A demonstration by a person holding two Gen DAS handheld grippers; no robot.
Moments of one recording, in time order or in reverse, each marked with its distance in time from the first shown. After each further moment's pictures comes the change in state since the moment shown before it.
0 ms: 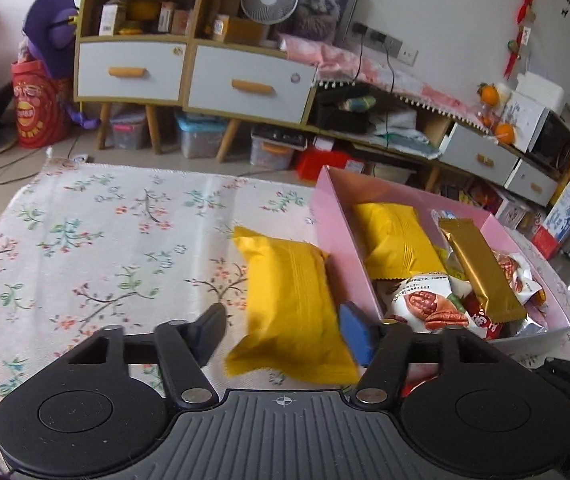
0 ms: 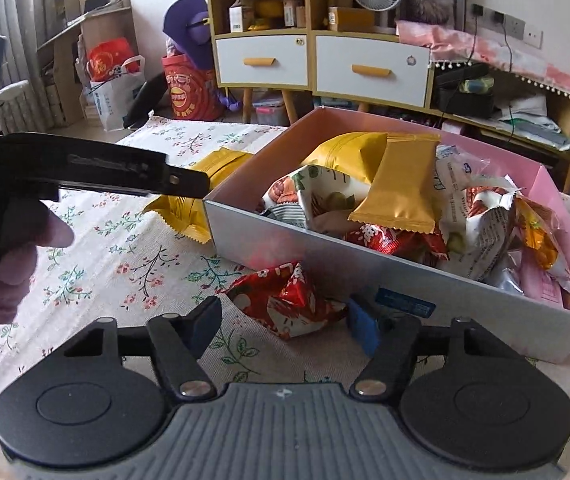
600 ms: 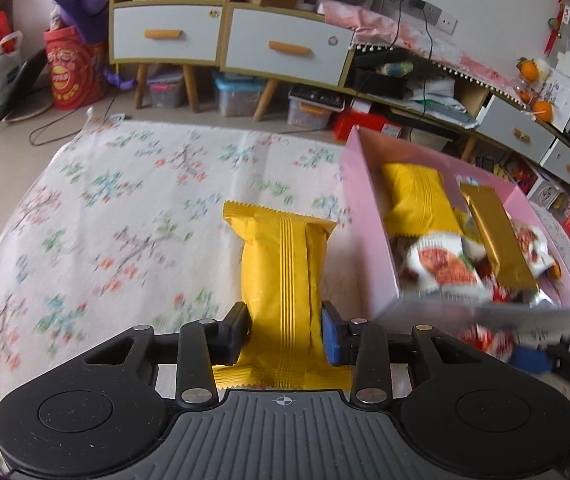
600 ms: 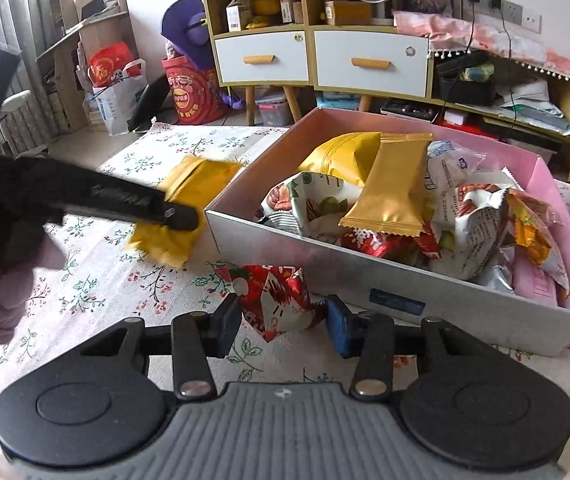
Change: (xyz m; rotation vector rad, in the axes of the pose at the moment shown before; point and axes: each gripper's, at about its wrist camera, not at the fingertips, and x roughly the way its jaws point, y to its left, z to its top) left arm -0.026 -0.003 -0.014 -0.051 0.124 0.116; right arm -0.010 -0.008 0.008 0.025 0.027 0.034
